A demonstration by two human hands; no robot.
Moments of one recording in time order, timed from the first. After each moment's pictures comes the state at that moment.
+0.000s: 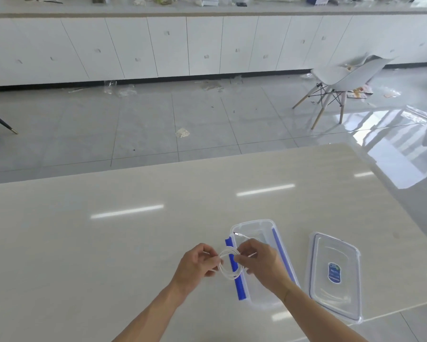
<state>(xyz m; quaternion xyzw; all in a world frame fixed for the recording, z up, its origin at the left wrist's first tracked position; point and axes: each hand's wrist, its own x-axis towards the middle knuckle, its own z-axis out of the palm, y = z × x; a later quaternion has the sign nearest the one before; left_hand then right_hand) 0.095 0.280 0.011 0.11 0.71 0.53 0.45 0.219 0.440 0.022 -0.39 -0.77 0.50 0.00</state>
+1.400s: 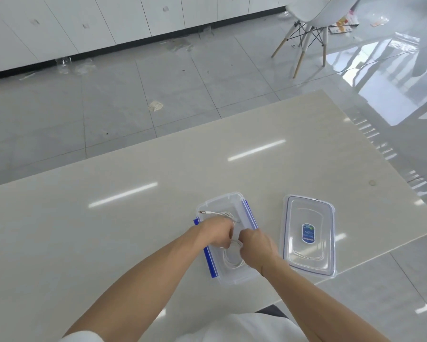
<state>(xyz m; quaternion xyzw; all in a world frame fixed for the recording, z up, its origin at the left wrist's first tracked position) 0.129 0.442 0.003 0.53 0.72 -0.12 0.43 0.260 0.484 -0.005 -0.40 -0.85 0.24 -0.26</state>
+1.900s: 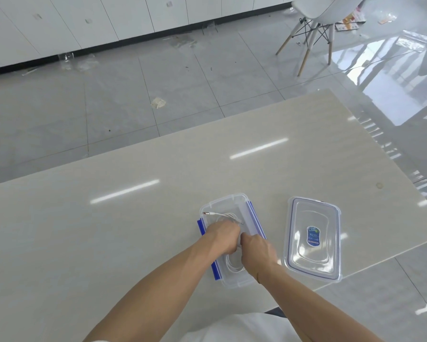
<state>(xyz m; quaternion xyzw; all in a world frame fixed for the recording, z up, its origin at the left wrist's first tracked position) 0.145 0.441 -0.011 0.52 0.75 -0.17 0.38 0.257 0.470 -0.023 -0.38 -0.87 0.17 -0.26</state>
